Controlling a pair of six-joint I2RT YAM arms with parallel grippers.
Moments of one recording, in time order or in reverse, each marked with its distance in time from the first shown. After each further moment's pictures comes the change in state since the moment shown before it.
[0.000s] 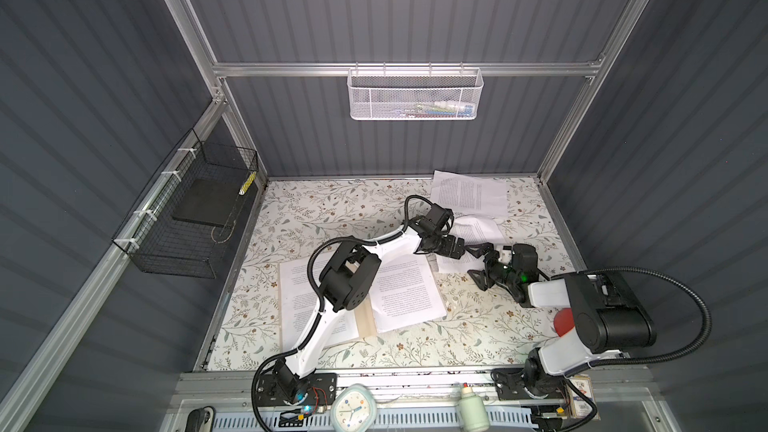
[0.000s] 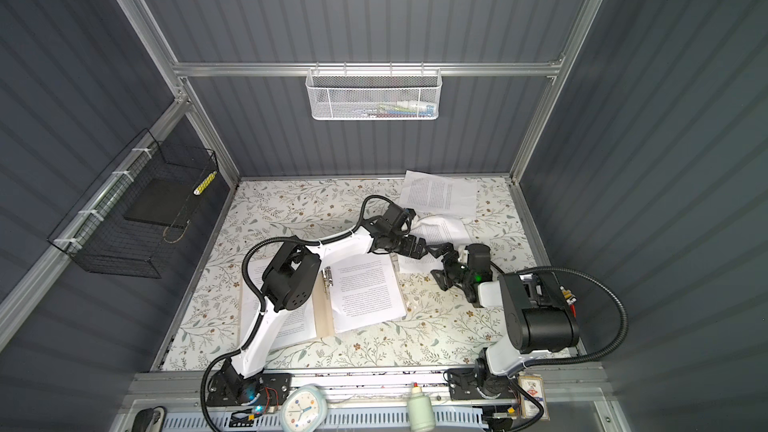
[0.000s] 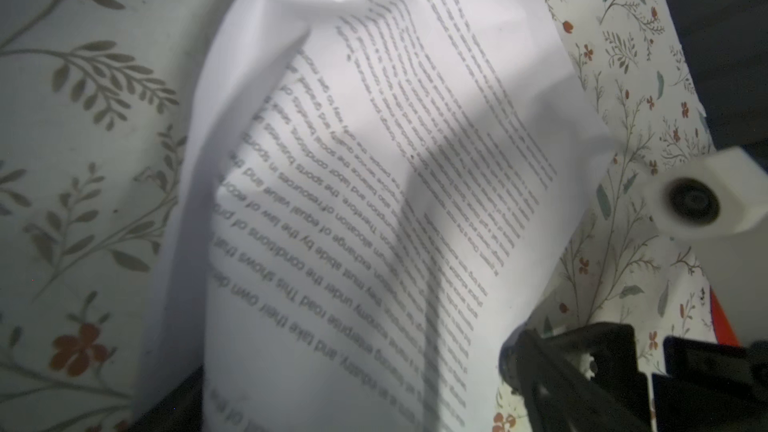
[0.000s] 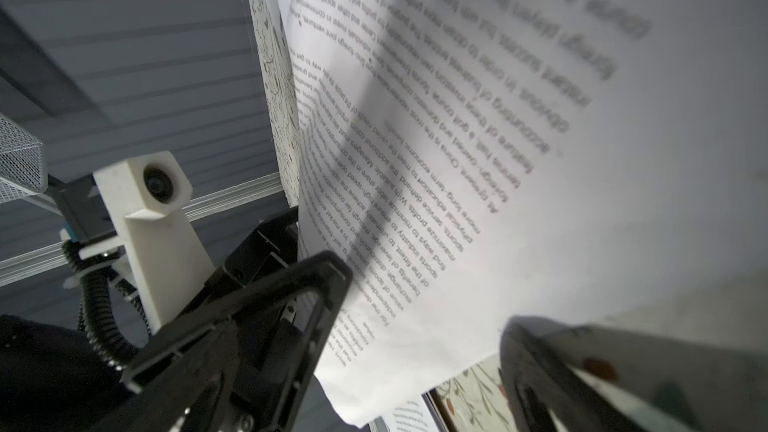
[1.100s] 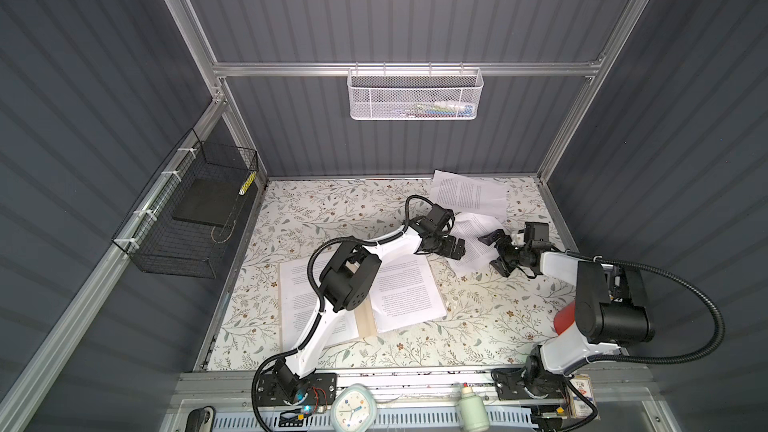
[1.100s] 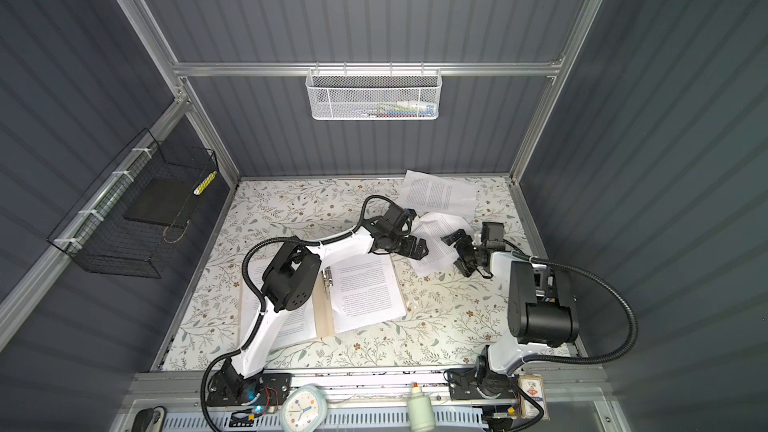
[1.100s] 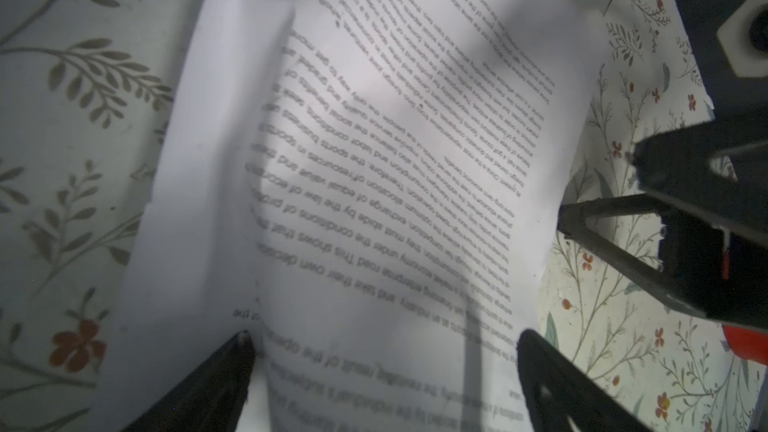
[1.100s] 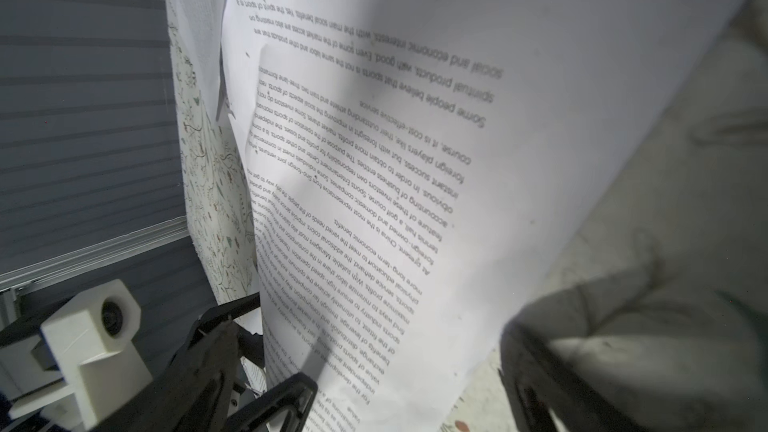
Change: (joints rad) left arm 0.000 0.000 0.003 -0.014 -0.010 0.023; right arm -0.157 0.063 0.336 -0.573 0.070 -0.391
